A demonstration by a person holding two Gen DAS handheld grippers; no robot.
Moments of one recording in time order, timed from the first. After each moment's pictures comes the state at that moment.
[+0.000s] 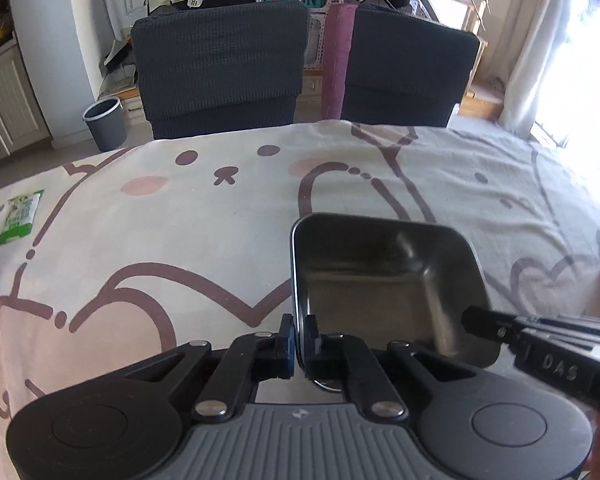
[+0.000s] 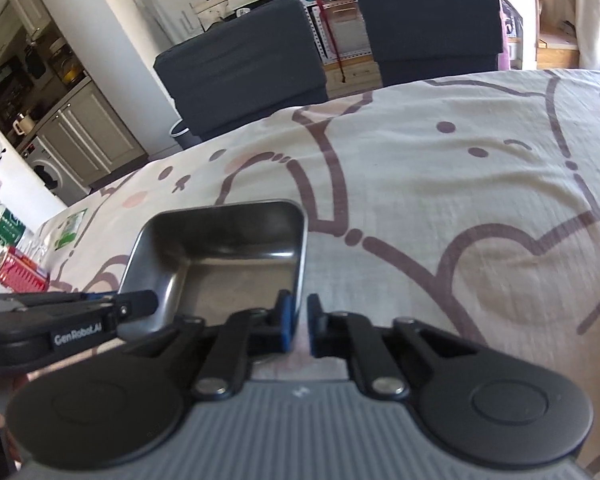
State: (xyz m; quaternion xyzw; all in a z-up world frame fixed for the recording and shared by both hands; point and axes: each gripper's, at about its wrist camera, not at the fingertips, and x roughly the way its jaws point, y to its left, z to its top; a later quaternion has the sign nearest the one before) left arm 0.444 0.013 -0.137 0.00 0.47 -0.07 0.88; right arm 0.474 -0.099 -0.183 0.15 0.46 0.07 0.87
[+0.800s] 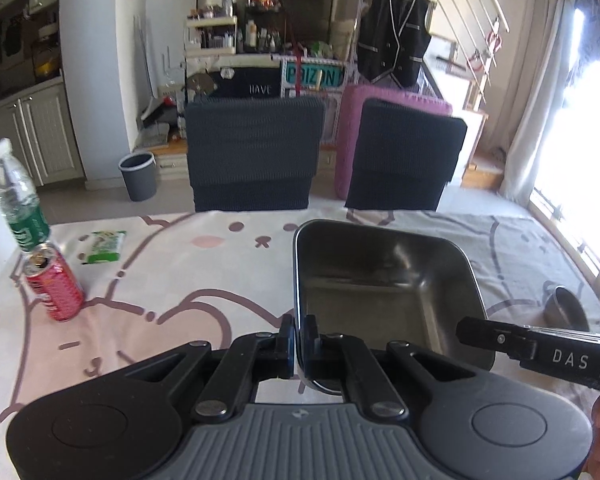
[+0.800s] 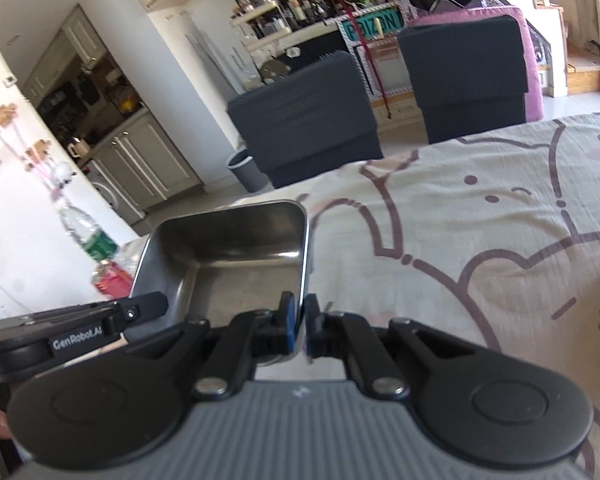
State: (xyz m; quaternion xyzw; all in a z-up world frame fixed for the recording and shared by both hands) left arm 0.320 0.036 -0.022 -0.02 0.37 -0.04 0.93; right arm 0.386 -0.102 -0.082 0.19 0.39 0.15 0.89
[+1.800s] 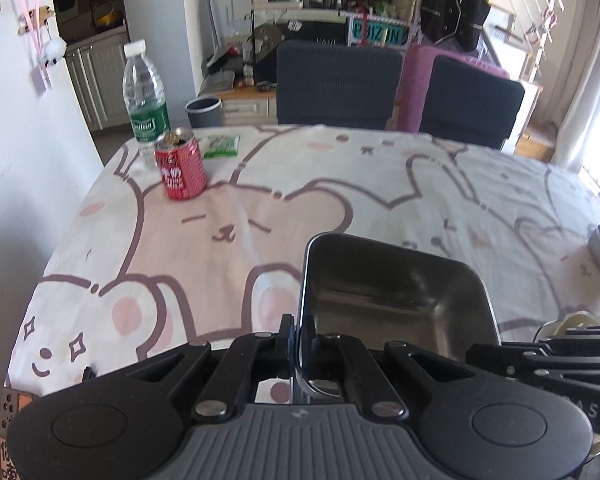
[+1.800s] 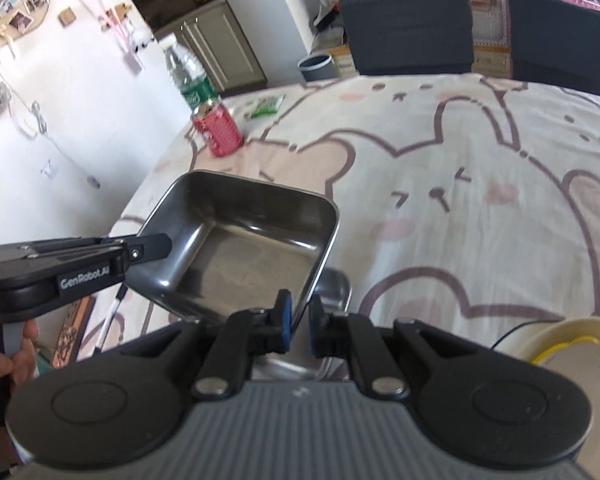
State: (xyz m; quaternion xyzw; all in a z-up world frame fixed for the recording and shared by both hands) left arm 0.210 0.128 -0.048 -0.02 0.44 0.04 0.89; right arm 0.289 0.028 -0.098 0.06 0.49 0.24 0.83
